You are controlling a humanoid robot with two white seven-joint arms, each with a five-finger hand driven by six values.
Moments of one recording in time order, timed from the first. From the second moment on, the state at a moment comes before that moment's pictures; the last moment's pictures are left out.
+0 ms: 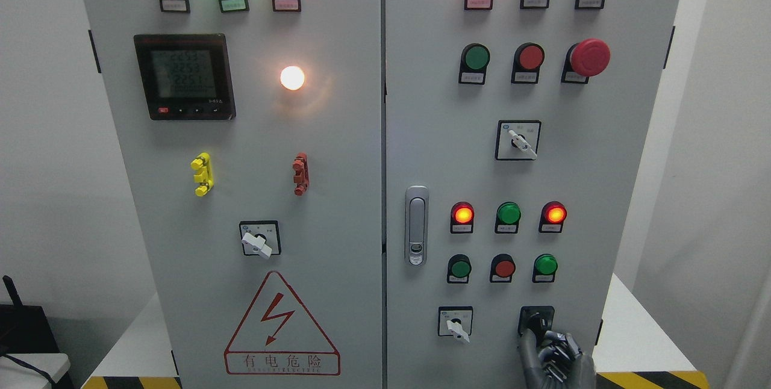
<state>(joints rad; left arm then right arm) 0.00 -0.09 0.08 0.06 0.00 -0.16 0.05 -0.25 0.13 0.06 -1.53 0.01 0.01 -0.43</state>
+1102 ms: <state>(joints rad) 0.00 -0.09 0.08 0.06 0.00 -0.16 0.05 -0.25 0.13 0.07 -1.53 -0.05 0.01 -0.40</state>
